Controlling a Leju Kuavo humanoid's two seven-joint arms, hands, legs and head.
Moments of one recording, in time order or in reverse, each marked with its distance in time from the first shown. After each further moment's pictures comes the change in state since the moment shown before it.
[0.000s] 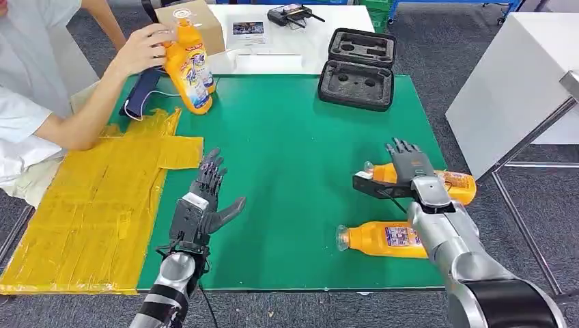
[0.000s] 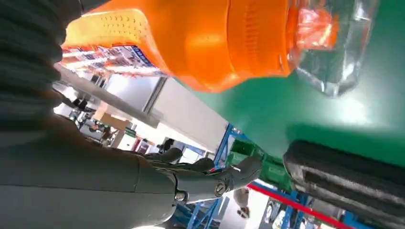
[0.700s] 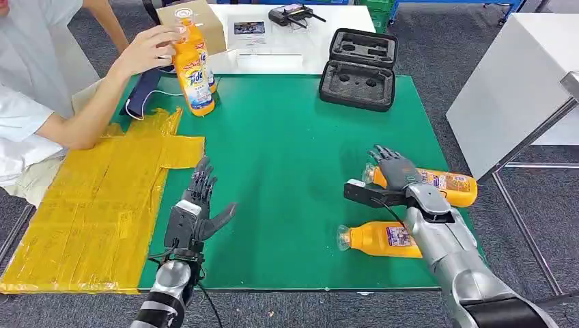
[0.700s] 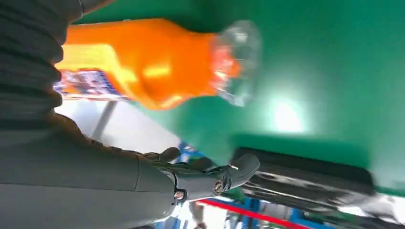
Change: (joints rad) left arm 0.034 0.009 0.044 0.013 -0.003 0.034 -0.017; right arm 0.115 -0.032 0.092 -0.205 -0.239 0.078 -0.118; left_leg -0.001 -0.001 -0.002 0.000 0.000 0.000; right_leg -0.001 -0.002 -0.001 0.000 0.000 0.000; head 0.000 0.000
